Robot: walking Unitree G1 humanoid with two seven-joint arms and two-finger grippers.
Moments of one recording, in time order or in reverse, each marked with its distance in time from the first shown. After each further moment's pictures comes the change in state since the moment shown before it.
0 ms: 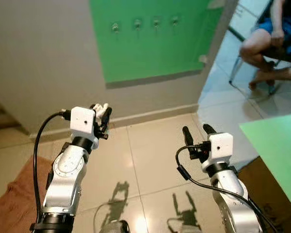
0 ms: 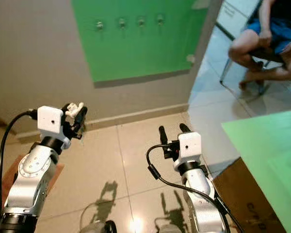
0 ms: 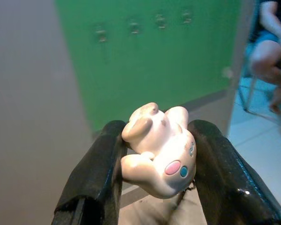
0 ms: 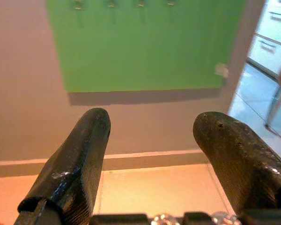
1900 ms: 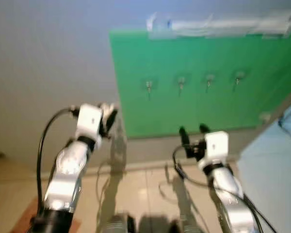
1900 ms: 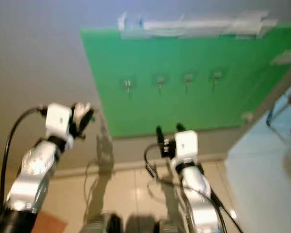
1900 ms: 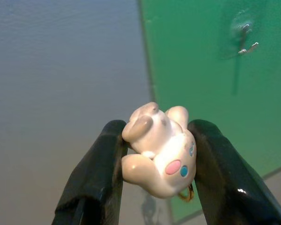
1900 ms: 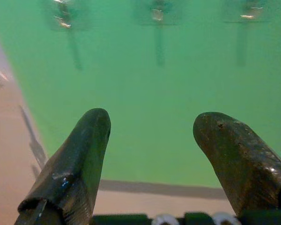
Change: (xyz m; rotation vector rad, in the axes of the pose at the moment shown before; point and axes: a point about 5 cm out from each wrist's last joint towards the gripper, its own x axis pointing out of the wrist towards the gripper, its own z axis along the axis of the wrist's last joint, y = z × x) left arm 0.008 -0.004 -0.006 0.069 0.042 -0.082; right arm 0.006 0.007 -0.005 0.010 0.005 0.031
